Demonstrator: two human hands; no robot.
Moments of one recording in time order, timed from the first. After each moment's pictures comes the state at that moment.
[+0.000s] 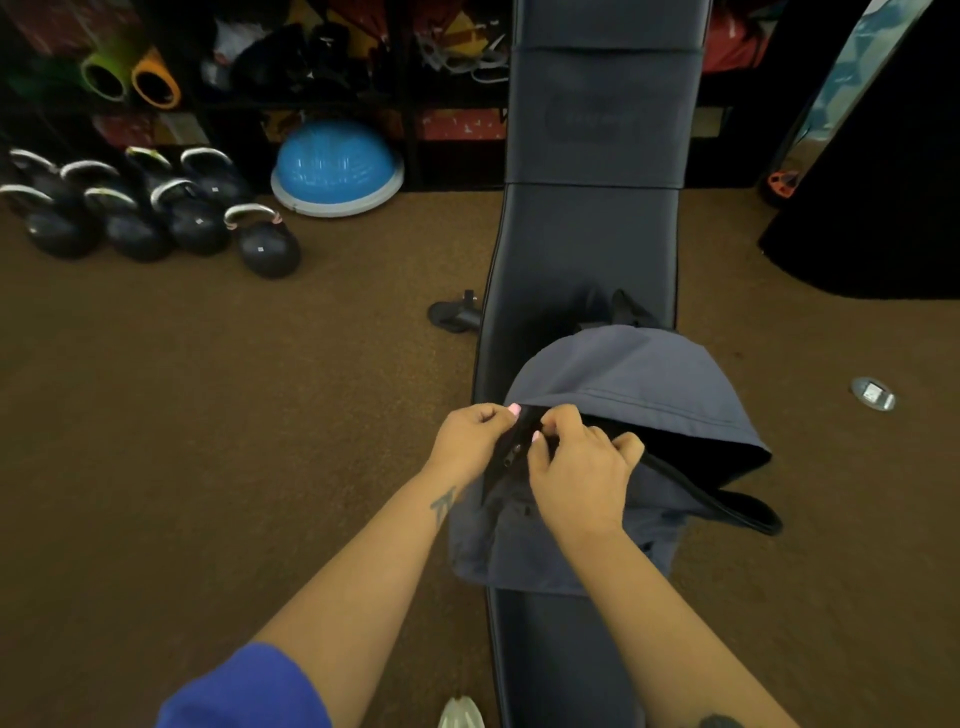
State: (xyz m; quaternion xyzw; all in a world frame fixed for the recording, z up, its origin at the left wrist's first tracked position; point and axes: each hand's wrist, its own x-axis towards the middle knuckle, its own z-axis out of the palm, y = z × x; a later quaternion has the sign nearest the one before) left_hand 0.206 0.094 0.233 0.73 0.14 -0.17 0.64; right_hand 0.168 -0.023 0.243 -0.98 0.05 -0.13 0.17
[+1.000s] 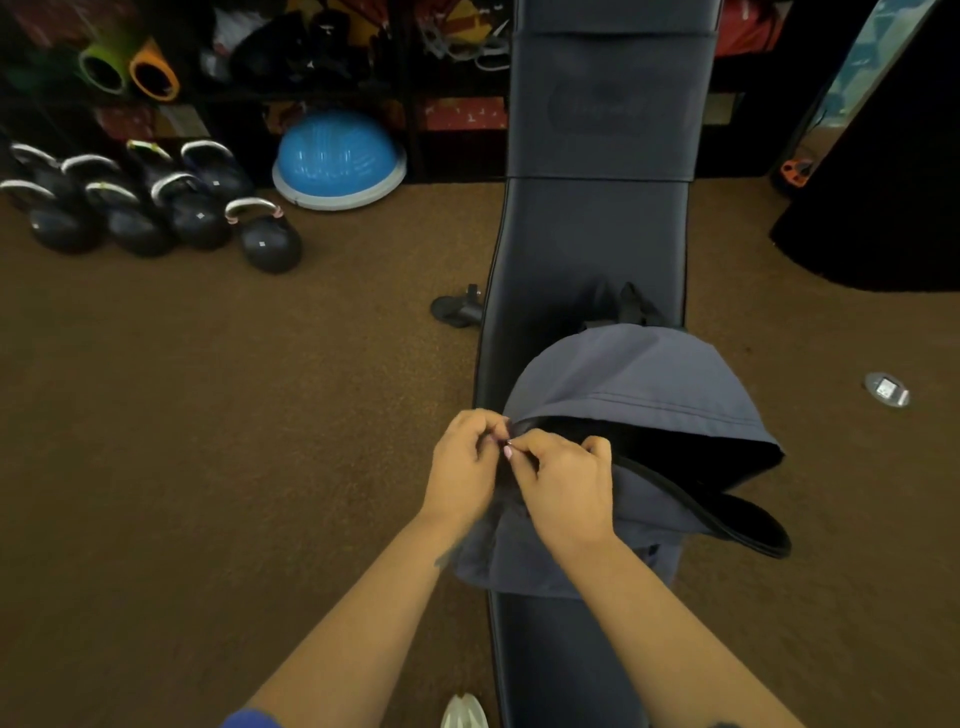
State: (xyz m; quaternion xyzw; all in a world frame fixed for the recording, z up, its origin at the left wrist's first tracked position) left_hand 0.187 0.097 0.218 0.85 0.04 0.00 0.53; right_hand 0.176 -0.020 0.234 -0.97 -0.06 -0.07 0.21
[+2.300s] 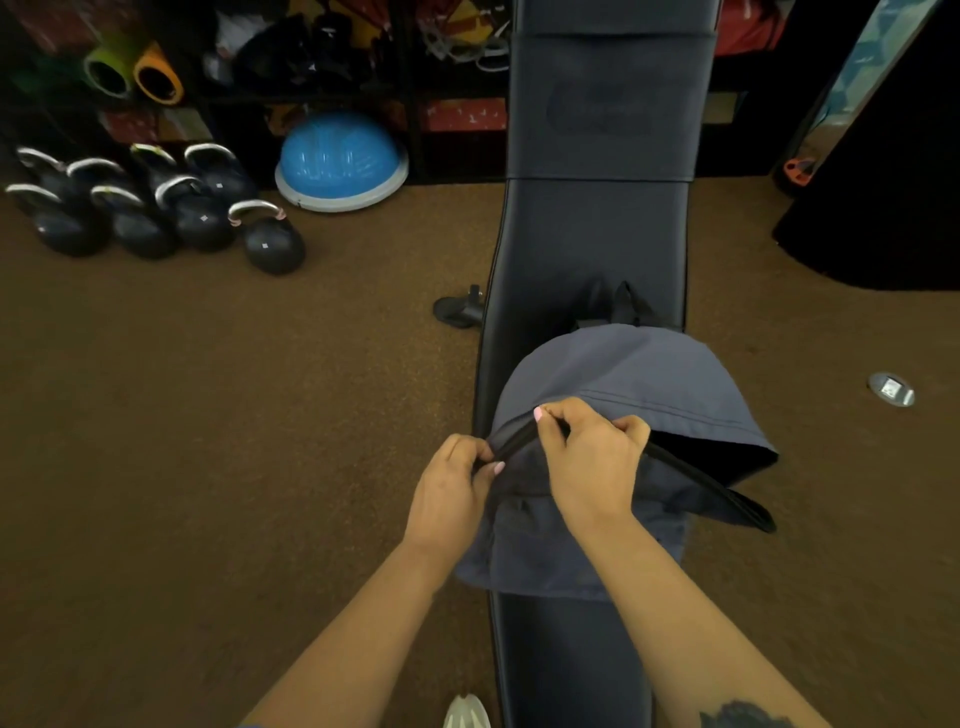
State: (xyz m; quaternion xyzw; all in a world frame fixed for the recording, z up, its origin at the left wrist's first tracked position) left_hand 0.166 0.107 0.202 0.92 0.00 0.03 0.38; right_hand 0.193 -0.029 0.250 -0.95 0.05 -0.14 0.27
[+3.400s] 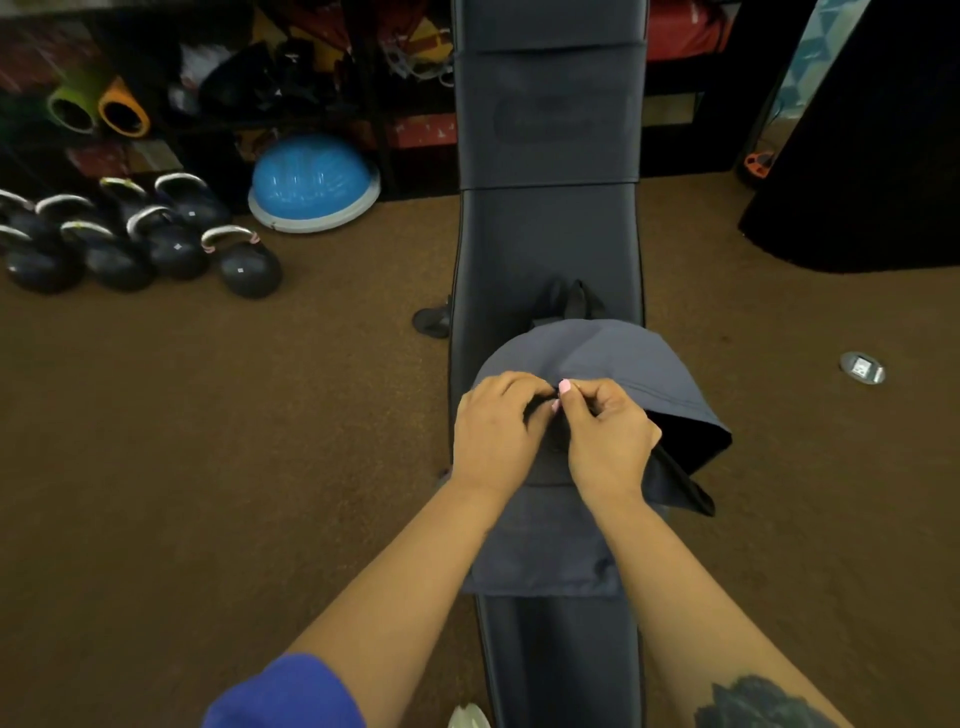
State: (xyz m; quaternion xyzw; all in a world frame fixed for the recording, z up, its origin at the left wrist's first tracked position) left_hand 0.214 0.033 0.250 0.93 -0.11 0.12 0.33; right_hand 0.198 -0.072 0.268 -0.83 0.20 -0.14 0.50
